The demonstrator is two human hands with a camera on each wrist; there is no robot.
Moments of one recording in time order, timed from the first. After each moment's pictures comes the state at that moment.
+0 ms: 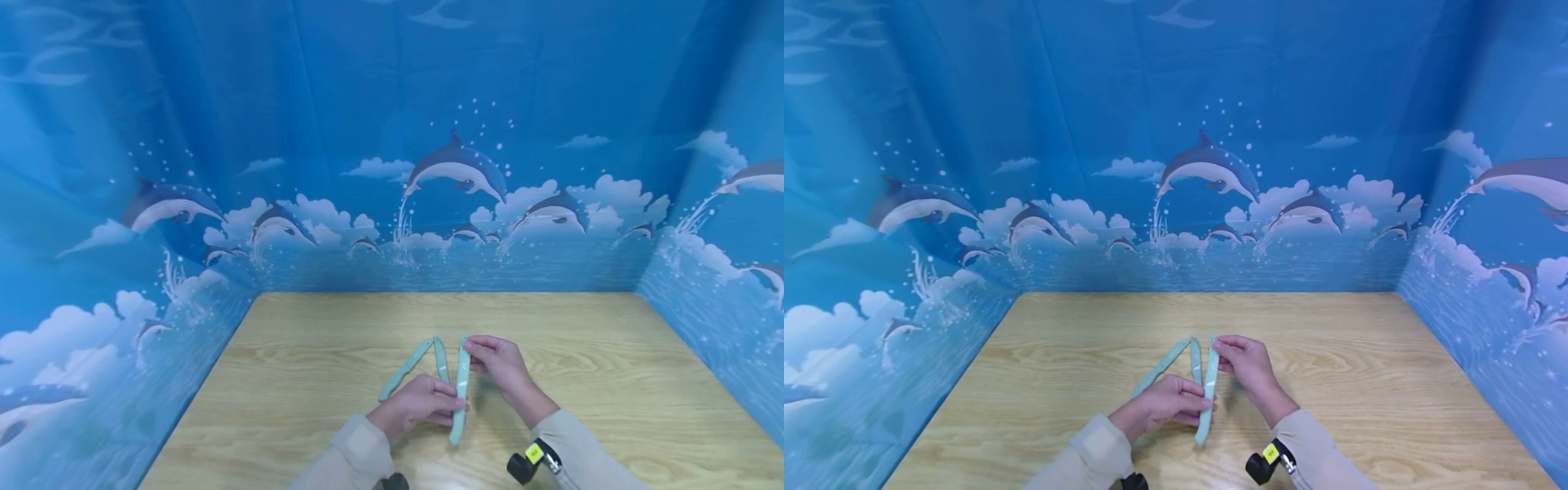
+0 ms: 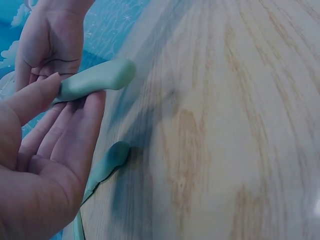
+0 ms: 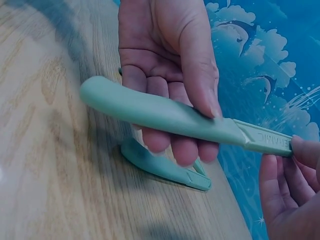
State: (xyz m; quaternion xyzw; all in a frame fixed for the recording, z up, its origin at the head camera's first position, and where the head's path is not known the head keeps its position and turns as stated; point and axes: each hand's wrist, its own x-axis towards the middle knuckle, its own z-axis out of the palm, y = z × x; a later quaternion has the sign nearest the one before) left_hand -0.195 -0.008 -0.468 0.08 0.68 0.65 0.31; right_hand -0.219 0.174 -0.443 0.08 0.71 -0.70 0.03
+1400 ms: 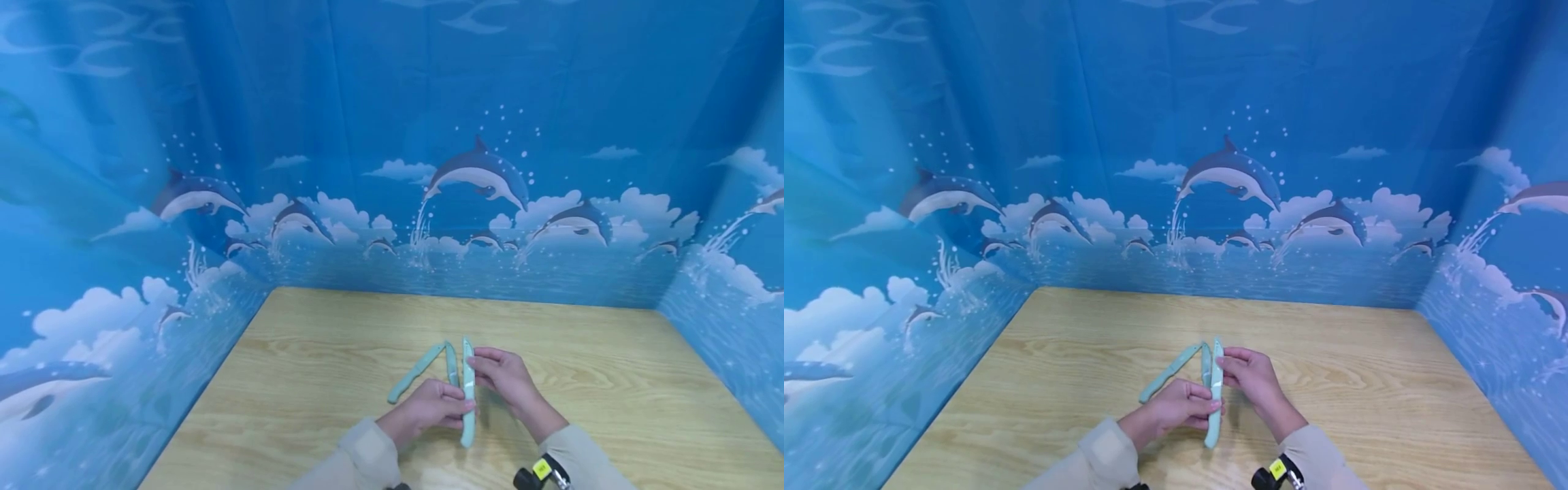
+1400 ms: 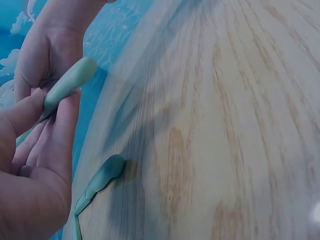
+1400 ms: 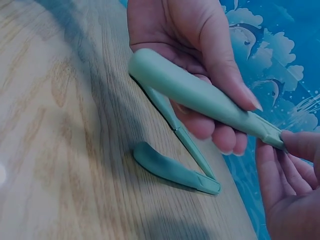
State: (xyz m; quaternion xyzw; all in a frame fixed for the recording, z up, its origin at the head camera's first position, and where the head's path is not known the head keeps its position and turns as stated) left_hand -0.186 -0.004 -0.468 0.05 0.69 0.67 0.25; right_hand -0.218 0.166 -0.452 0.04 0.71 -0.70 0.07
